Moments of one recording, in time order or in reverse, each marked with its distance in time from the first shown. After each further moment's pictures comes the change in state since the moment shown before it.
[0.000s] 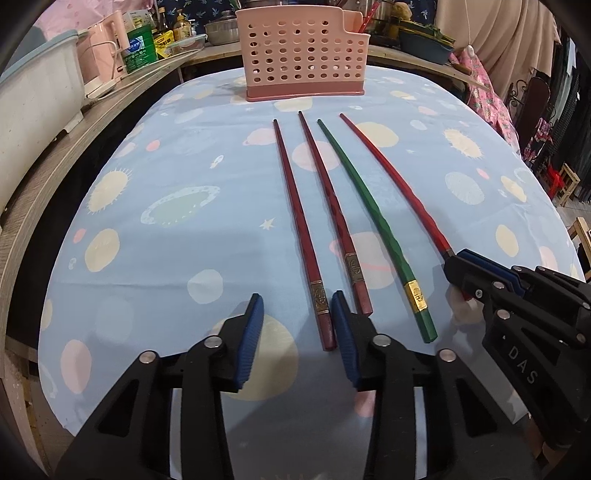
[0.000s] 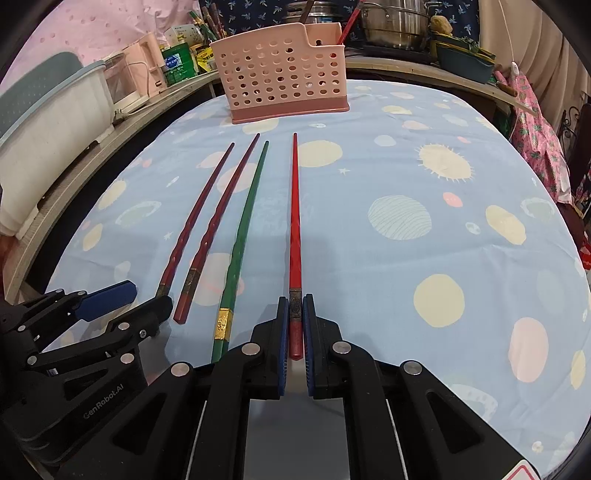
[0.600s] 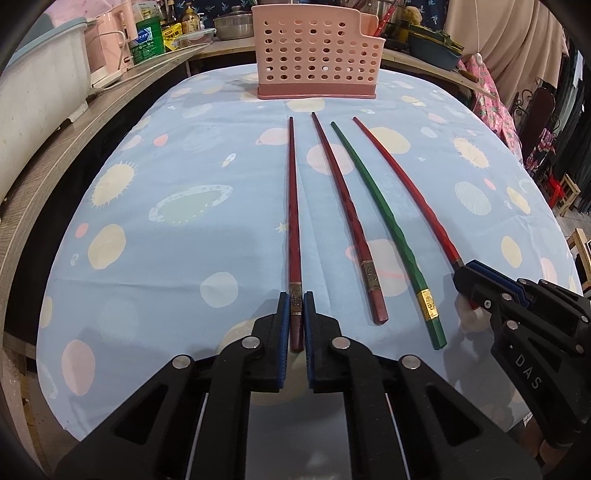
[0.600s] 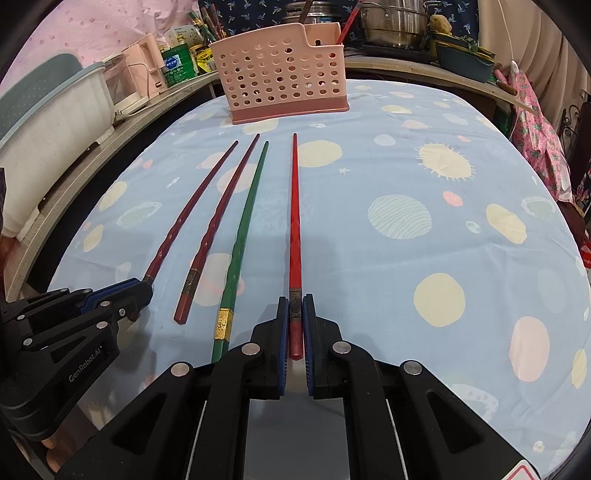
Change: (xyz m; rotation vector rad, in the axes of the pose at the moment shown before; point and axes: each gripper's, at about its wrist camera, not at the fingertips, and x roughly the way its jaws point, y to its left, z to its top) left arm 0.001 0.012 0.004 -0.039 0.008 -0.010; right arm 0.000 -0.001 0.000 0.002 0.000 0.001
